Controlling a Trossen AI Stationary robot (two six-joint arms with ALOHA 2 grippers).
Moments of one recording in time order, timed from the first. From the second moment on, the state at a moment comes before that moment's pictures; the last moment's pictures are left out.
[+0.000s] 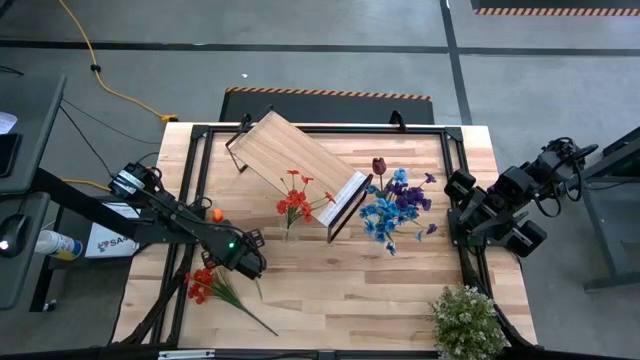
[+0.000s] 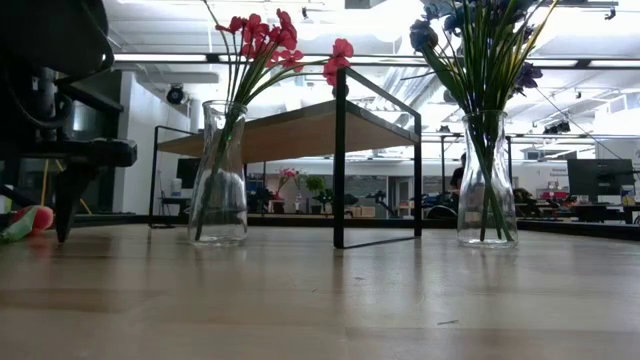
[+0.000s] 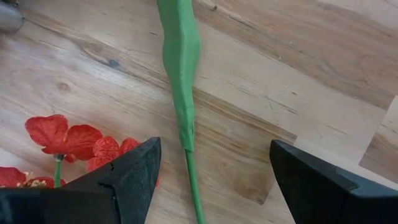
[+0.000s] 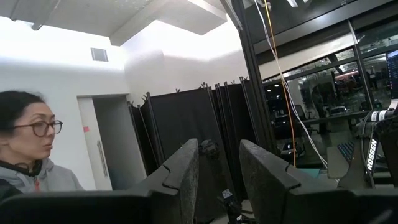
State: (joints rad) left arm -0.52 1.61 0.77 -0.90 -0.24 -2.54; right arm 0.59 0.65 0.90 0.16 0.01 0.25
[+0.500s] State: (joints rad) left arm -0.52 1.61 0.77 -0.90 -0.23 -2.54; right arm 0.59 0.65 0.90 0.16 0.01 0.25
